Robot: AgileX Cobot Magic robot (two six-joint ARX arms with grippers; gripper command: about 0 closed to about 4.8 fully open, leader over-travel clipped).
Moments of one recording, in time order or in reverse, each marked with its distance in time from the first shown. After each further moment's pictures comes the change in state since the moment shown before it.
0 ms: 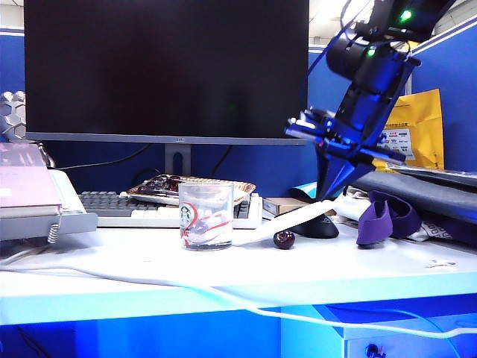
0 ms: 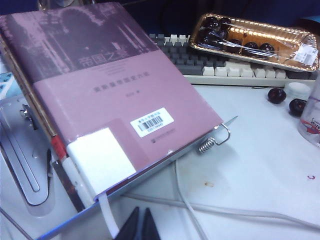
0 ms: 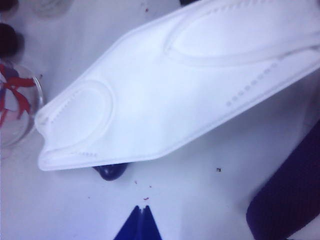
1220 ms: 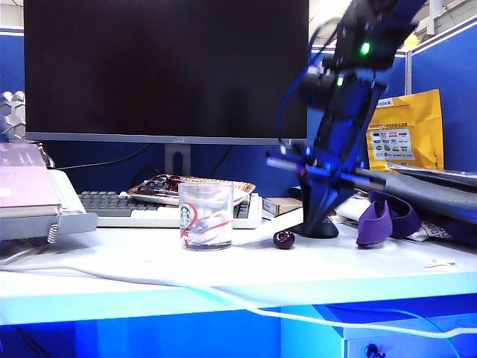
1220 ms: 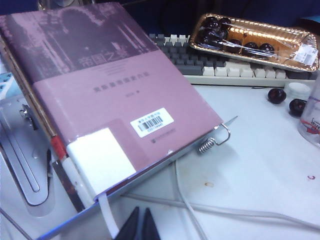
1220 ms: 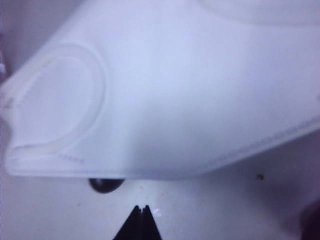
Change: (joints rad) left arm 0.000 0.000 0.000 0.000 0.000 0.000; right arm 0.044 0.184 0.167 -0.168 0.004 0.000
